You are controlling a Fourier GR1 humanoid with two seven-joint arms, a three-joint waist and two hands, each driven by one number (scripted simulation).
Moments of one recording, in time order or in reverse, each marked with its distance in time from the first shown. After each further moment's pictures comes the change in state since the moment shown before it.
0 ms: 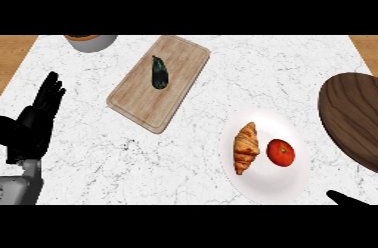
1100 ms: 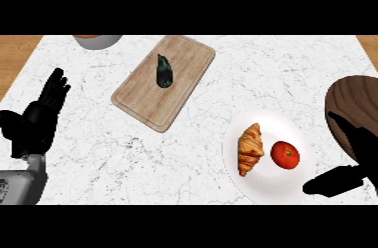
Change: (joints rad) left arm -0.036 -0.021 0.009 0.025 -0.017 -0.030 0.003; right arm -0.425 -0.050 0.098 0.335 -0.548 0.502 0.182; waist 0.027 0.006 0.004
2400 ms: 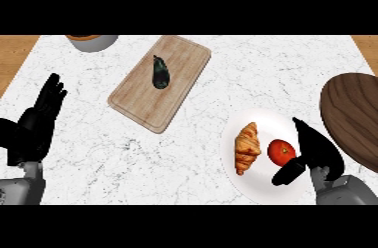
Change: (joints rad) left arm 0.049 -0.043 0.048 -0.049 -0.043 -0.031 0.016; right arm -0.092 0.237 0.136 0.313 0.283 0.048 -0.044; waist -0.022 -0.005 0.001
